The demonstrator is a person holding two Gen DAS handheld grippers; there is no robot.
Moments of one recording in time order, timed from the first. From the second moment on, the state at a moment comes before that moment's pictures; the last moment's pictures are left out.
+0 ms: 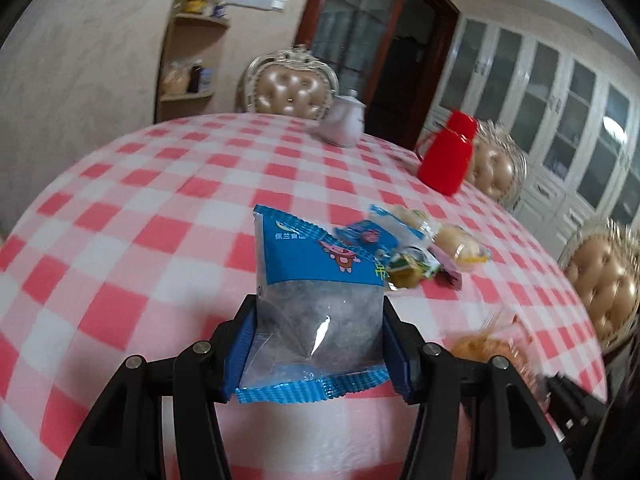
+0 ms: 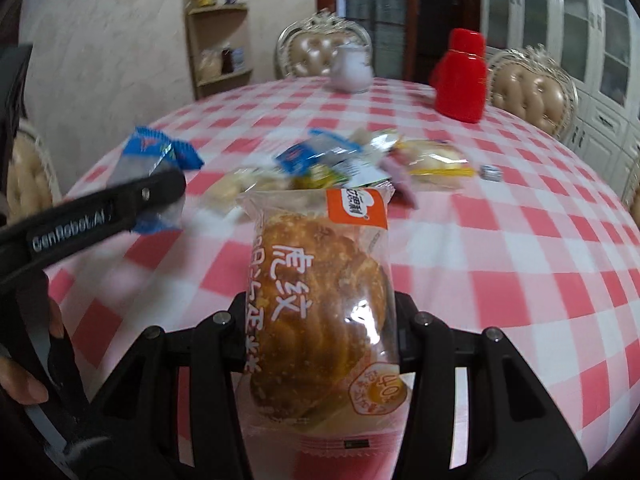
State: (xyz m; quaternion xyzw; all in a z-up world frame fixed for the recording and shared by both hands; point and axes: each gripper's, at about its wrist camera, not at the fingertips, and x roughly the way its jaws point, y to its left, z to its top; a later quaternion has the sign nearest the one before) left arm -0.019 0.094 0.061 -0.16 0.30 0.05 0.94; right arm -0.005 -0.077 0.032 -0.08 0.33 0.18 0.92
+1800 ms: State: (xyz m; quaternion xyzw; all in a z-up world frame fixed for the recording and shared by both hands) left arm -0.367 0.322 0.041 -0.16 0.30 0.30 0.89; right arm -0.268 0.167 0.018 -0.20 0.32 0.52 0.77
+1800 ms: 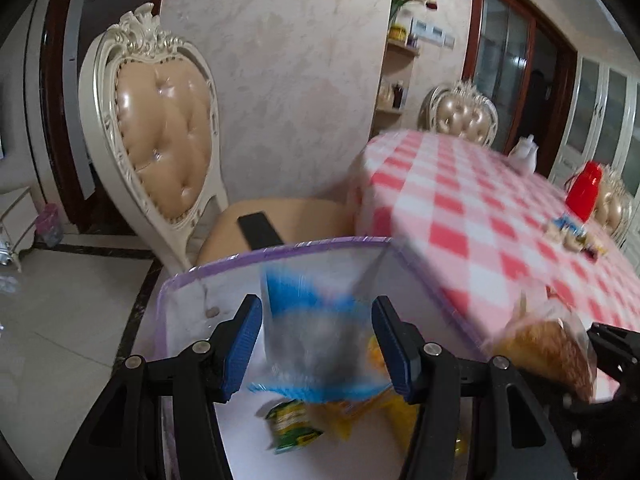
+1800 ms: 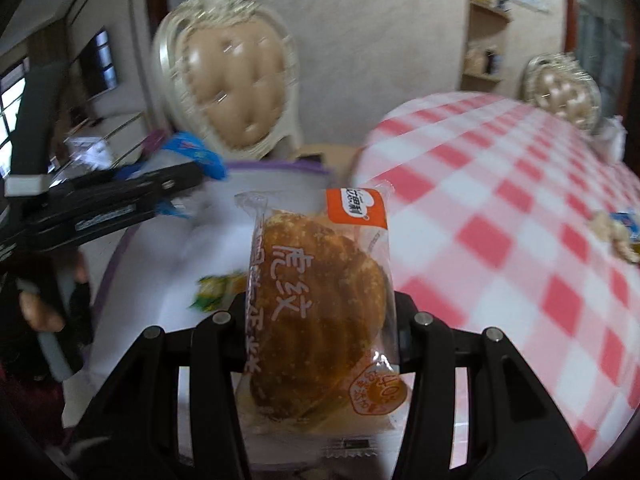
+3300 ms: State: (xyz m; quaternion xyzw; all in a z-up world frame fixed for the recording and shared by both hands) left arm 0.095 0.090 0.017 0.10 0.45 -0.09 0.88; right arm 0.024 -0.173 0.018 0.05 0.40 0.19 0.90
